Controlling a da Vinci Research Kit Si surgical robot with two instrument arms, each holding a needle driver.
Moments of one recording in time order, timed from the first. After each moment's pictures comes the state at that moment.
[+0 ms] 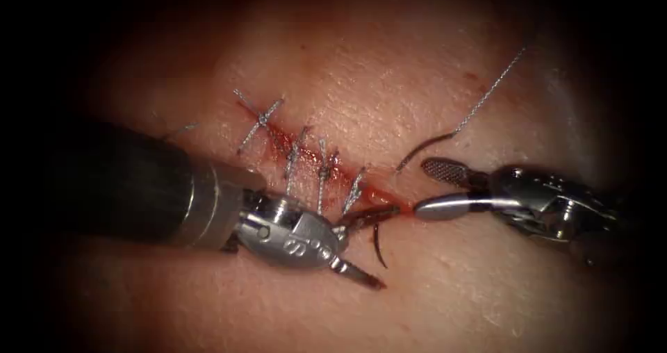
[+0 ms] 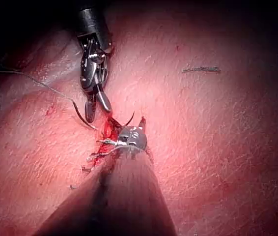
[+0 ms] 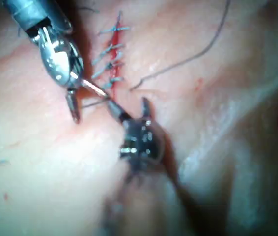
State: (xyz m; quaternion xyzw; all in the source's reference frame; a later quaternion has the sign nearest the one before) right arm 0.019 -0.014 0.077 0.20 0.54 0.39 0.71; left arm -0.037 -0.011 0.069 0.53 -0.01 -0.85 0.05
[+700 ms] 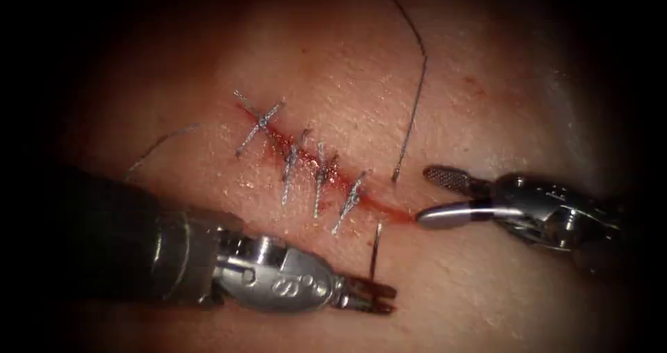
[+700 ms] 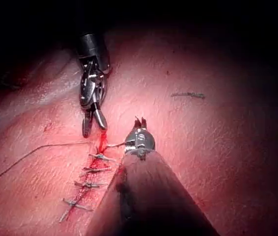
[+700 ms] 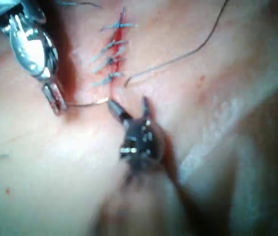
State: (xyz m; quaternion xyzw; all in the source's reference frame) right arm 0.019 -0.015 0.077 0.20 0.54 0.39 0.72; left arm -0.036 -0.014 0.059 0.53 0.23 -0.82 -0.02
